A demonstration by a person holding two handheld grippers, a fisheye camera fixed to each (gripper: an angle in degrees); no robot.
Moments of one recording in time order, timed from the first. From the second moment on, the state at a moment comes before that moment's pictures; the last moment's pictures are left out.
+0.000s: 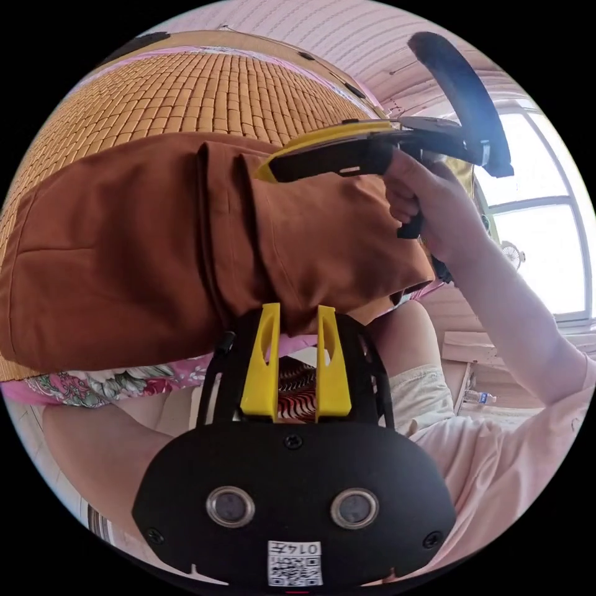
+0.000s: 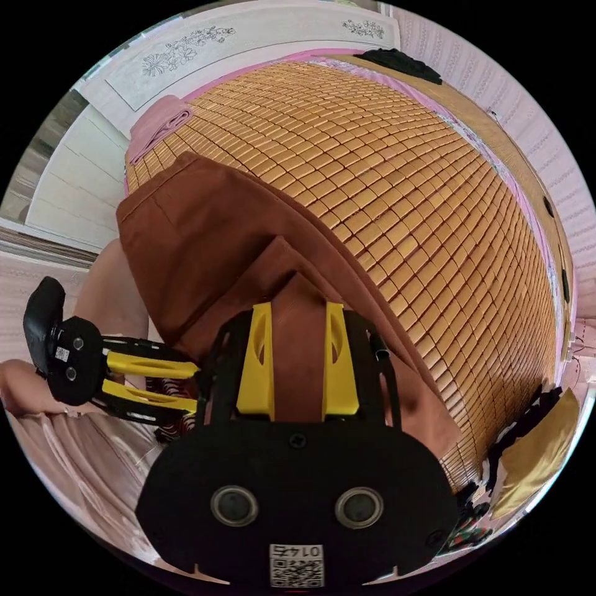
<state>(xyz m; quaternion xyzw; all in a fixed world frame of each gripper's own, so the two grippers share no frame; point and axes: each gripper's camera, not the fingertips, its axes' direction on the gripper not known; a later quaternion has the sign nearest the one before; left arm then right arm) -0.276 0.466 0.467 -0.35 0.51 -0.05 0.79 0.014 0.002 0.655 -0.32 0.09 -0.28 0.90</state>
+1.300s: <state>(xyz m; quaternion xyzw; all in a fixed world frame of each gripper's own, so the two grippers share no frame) -0.324 0.456 0.370 -0.30 0.41 -0.01 0.86 -0.046 -0.052 0.637 -0.26 0.00 -0.44 0.86</state>
